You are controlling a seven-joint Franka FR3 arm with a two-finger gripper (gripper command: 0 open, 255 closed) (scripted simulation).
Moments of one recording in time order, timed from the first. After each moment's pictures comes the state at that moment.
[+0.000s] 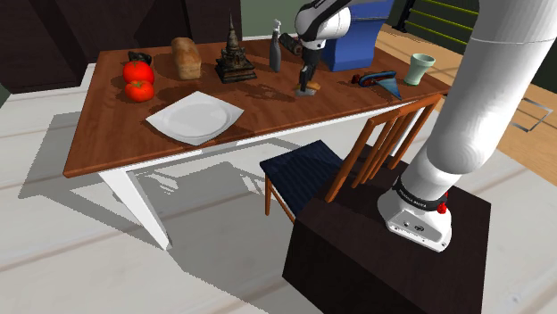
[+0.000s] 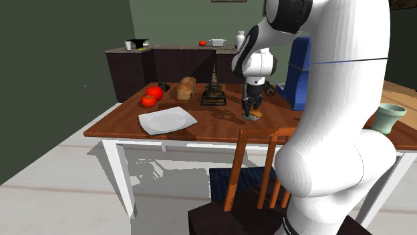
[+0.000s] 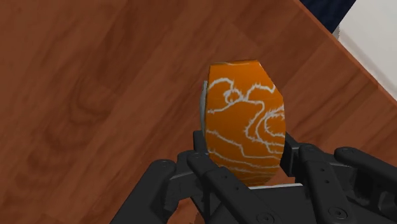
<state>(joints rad) -0.09 0.22 -0.29 -2.07 0.11 2.29 -0.66</state>
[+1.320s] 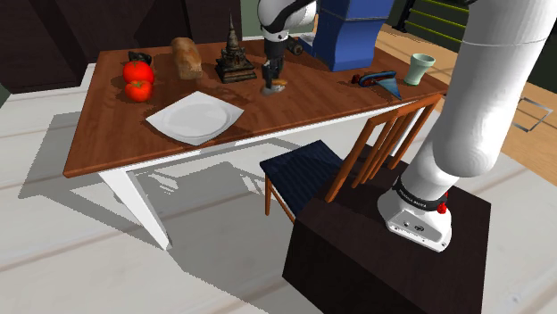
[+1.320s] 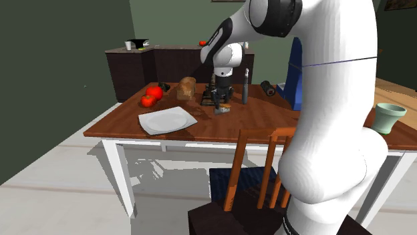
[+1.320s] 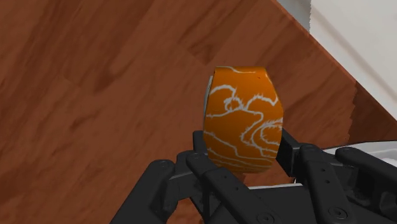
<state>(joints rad) 0.07 0.28 -0.20 -1.88 0.08 2.16 -0.38</state>
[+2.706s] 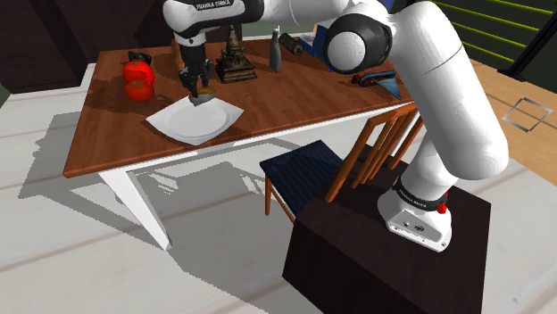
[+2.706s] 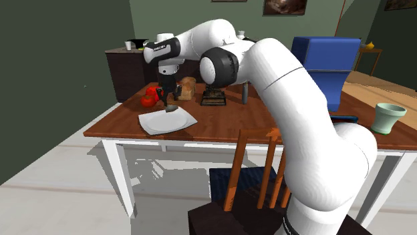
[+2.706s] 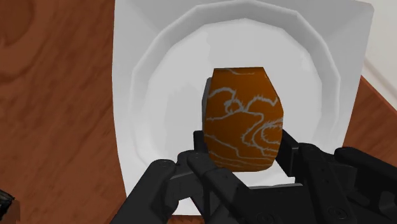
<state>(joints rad) 0.27 0.84 -0.09 -0.97 0.08 1.82 -0.02</state>
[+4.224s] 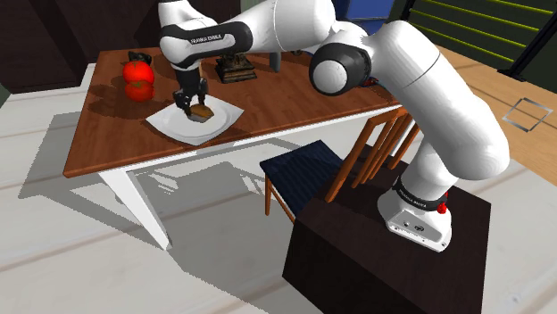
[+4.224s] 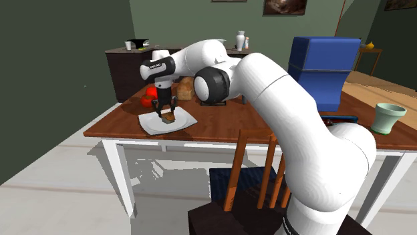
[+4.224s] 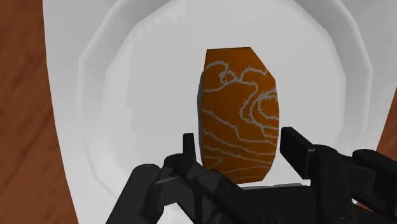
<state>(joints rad) 0.29 1.00 -0.08 -0.86 0.09 1.87 0.01</state>
